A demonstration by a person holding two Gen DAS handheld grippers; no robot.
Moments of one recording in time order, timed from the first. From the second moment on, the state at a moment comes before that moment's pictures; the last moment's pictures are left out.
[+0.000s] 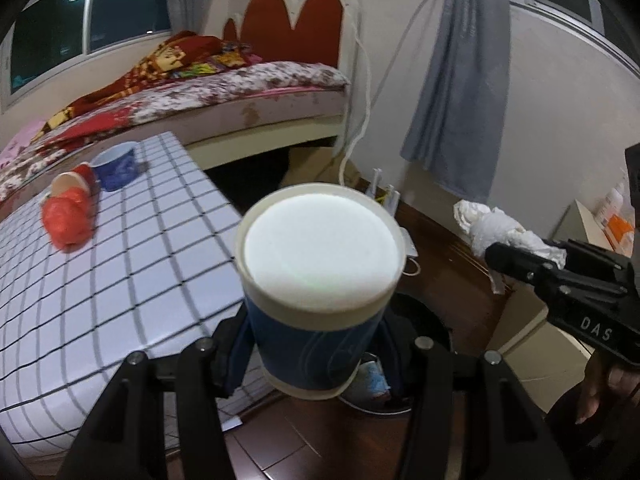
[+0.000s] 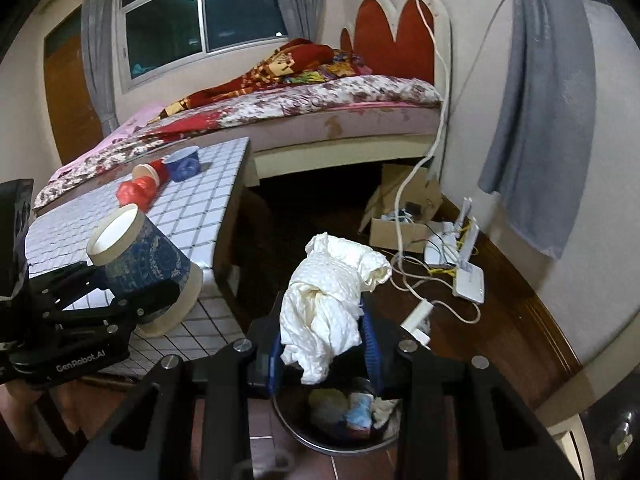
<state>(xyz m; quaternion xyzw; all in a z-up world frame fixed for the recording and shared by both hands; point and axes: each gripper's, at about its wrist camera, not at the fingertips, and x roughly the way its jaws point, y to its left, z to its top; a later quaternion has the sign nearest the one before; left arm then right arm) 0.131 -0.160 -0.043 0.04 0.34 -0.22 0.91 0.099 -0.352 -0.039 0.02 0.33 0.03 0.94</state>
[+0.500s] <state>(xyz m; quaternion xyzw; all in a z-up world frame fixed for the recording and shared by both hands) 0.138 -0.216 -0.090 0.07 0.39 -0.28 0.87 0.100 -0.396 -0.082 0.03 0.38 0.03 0.92</state>
